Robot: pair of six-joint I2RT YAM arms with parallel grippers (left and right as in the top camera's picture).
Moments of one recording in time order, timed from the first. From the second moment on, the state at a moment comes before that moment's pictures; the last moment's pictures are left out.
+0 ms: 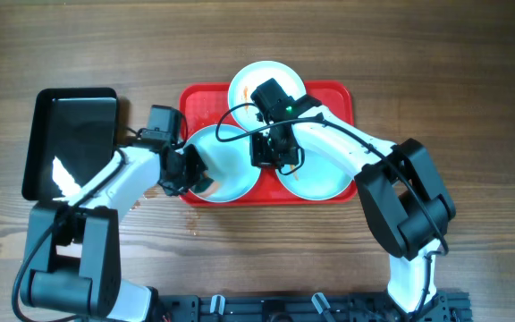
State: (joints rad) left arm -0.19 1.66 0.85 -0.57 0.26 -0.72; right arm 0.59 2.06 1.41 -0.76 -0.31 0.57
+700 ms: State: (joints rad) left arm -0.39 1.66 0.83 -0.47 0.16 -0.74; right arm 0.59 2.06 1.41 -0.76 -0.31 0.57
